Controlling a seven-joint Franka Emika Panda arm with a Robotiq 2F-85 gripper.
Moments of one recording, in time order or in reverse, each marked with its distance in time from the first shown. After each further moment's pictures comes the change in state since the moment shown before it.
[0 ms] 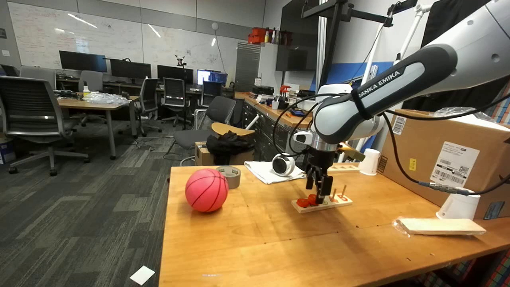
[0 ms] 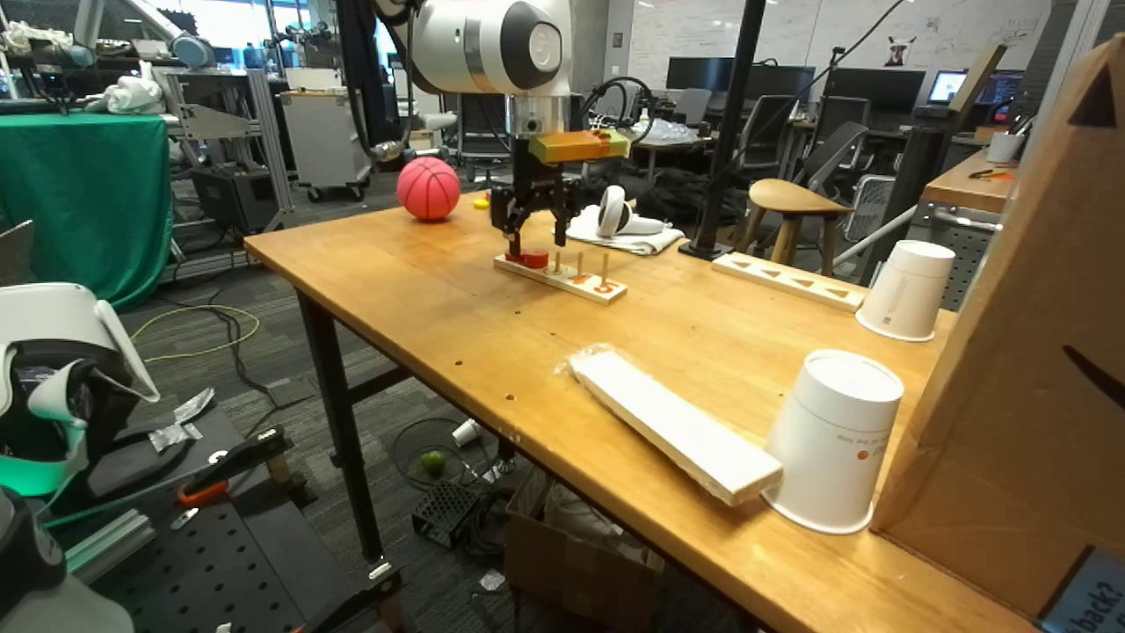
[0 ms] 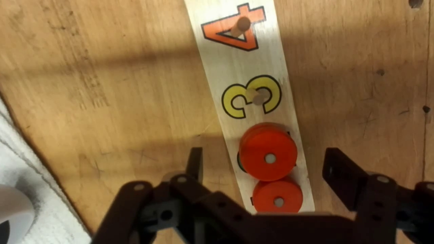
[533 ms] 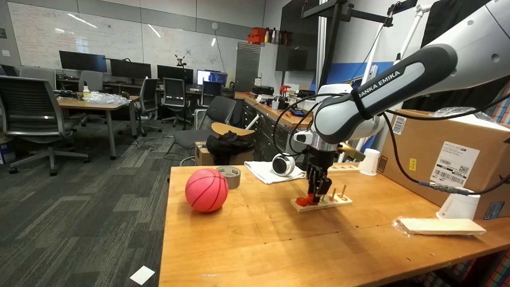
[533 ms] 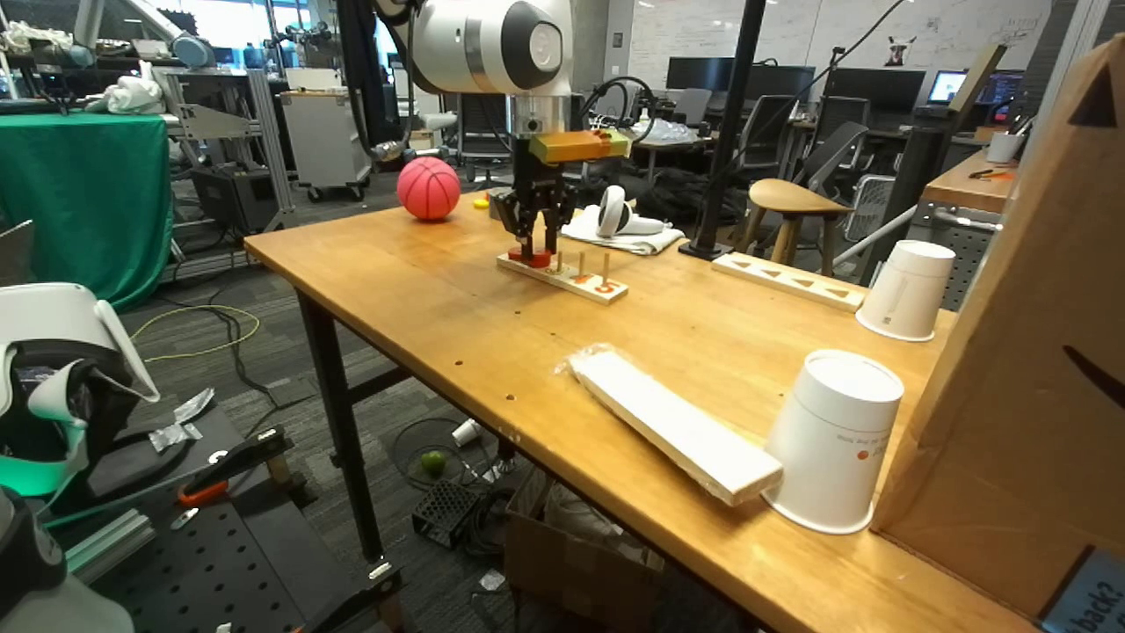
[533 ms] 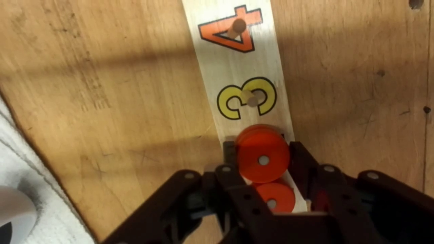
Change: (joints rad) arm 0.000 0.000 -0.002 0.001 0.000 0.000 0.002
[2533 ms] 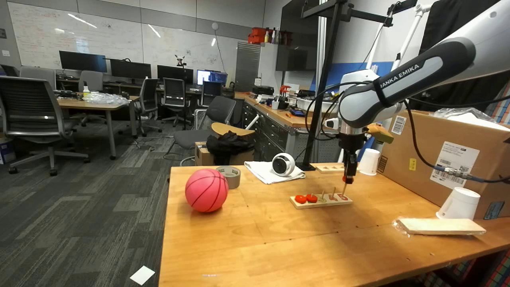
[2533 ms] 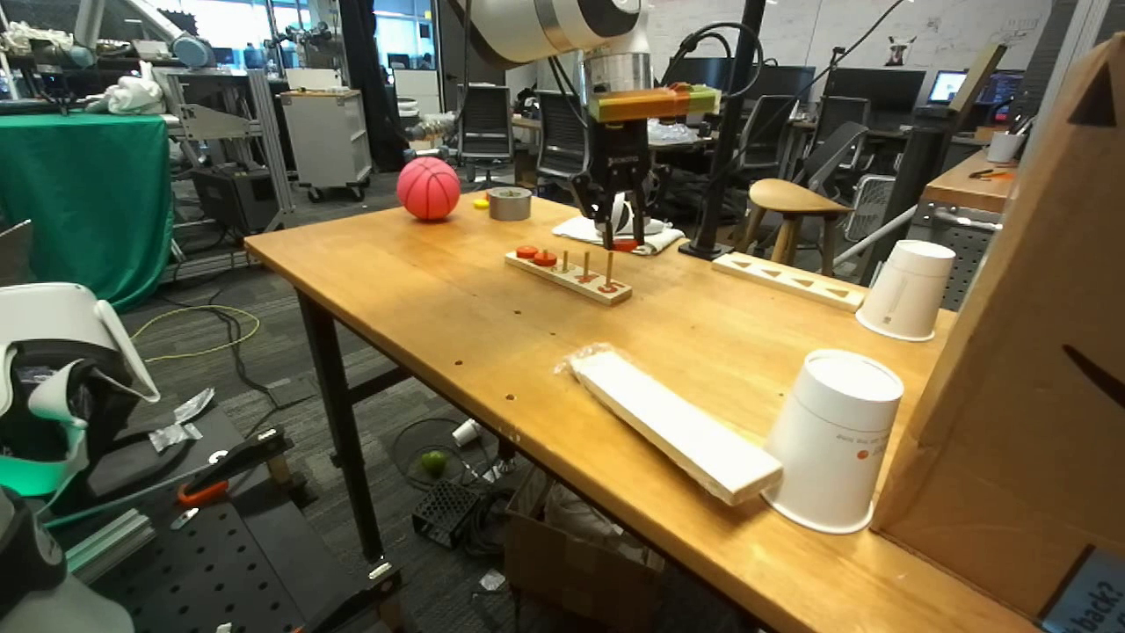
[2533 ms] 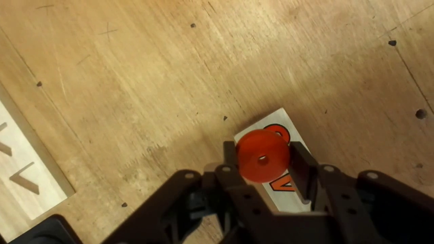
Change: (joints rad) arm -0.050 -0.029 -0.123 0.093 -0.128 -0.146 0.280
